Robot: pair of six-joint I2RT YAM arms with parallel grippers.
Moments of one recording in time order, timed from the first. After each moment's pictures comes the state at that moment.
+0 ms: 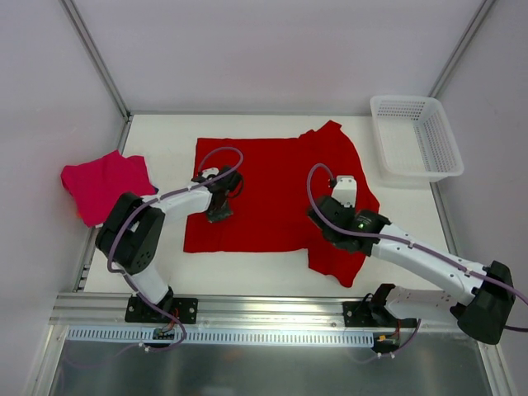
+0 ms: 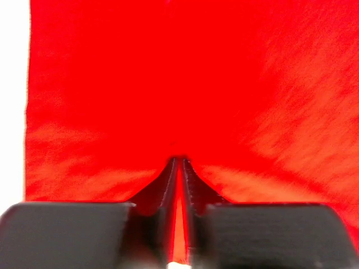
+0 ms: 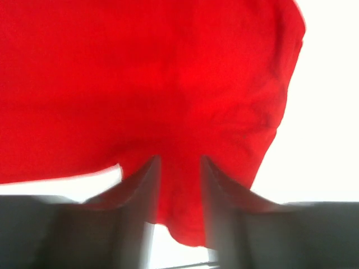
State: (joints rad) left arm -0.55 1.69 0.99 -0.58 -0.35 -0.84; right arm 0.94 1.12 0.89 -0.88 0.71 0.78
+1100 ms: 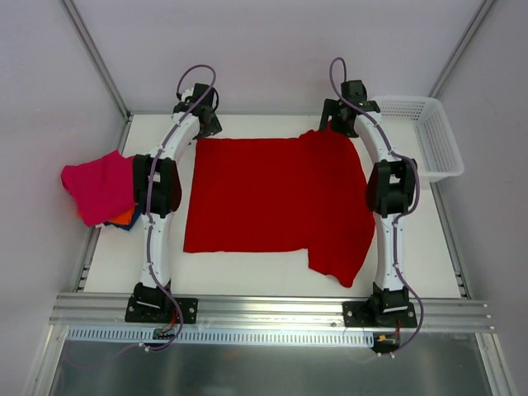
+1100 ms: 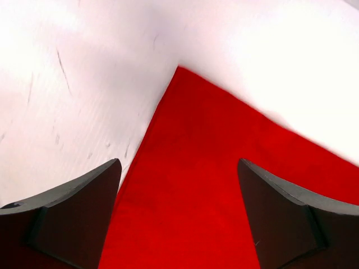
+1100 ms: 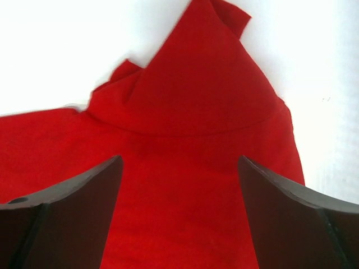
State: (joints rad) left arm -0.20 2.30 2.11 -0.80 -0.38 -0.59; right arm 0.18 2.39 2.30 -0.76 0.05 0.28
